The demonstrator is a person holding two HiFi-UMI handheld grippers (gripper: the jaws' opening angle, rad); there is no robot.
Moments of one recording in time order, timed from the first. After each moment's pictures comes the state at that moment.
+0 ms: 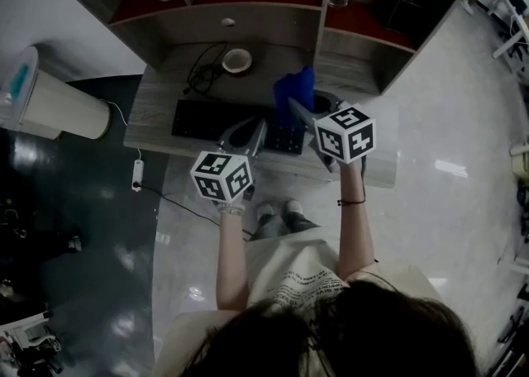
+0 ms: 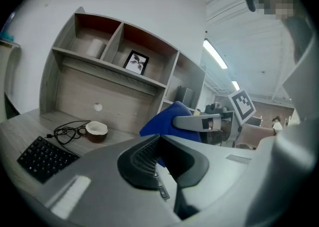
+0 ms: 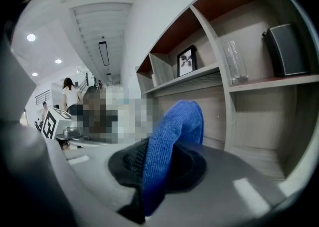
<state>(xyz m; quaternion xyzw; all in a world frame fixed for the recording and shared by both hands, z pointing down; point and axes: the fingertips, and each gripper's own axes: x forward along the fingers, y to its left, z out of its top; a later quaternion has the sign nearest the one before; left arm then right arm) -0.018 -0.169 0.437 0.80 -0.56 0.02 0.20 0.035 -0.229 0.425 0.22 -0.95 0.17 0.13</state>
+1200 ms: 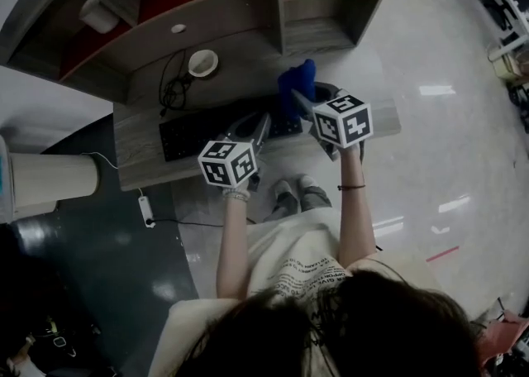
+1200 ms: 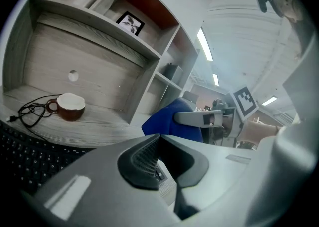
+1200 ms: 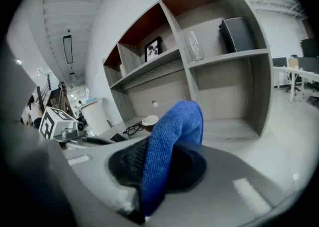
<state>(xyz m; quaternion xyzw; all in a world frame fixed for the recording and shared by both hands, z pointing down) -0.003 -0.187 0.511 0.87 -0.41 0.08 0.28 0.070 -0.231 0.493 0.39 -0.88 0.24 0.16</state>
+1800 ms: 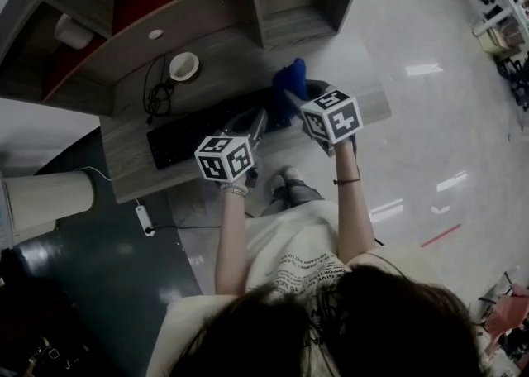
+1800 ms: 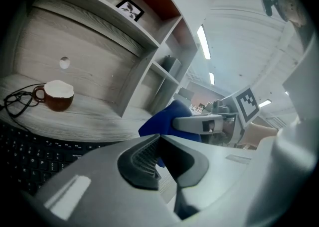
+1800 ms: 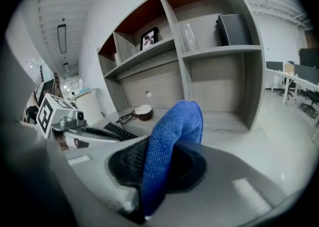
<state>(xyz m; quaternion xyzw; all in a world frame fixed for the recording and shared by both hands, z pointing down) 0.024 -0.190 0.529 0.88 -0.36 0.08 0.30 0.089 -0.223 0.520 0.41 -0.85 0.24 0.21</state>
